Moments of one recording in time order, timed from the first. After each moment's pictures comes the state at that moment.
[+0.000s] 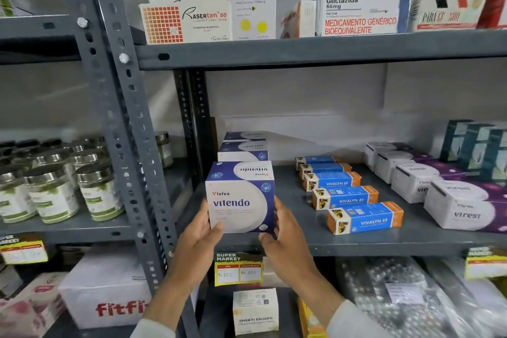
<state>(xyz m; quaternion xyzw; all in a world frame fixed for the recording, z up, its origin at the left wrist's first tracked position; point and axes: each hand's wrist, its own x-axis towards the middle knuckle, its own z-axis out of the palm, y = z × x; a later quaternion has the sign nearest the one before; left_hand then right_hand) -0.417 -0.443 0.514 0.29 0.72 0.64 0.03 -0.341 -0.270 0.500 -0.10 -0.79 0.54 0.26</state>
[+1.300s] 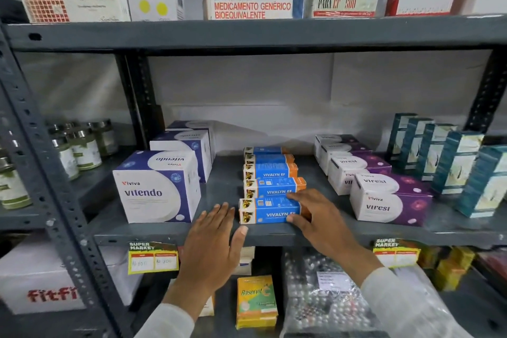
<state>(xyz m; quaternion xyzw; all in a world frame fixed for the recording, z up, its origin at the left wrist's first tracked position) -0.348 -0.268 0.464 0.33 0.91 0.18 -0.17 -0.244 -0.028 0.505 -0.06 -0.93 0.24 0.25</state>
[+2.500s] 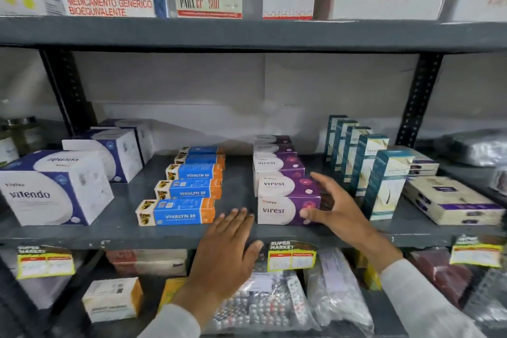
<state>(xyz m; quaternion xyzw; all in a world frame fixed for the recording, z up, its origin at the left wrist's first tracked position) -0.235 -0.070 0.462 0.42 0.87 0.14 -0.20 -0.131 0.189 0.525 -0.10 -0.83 0.51 0.21</state>
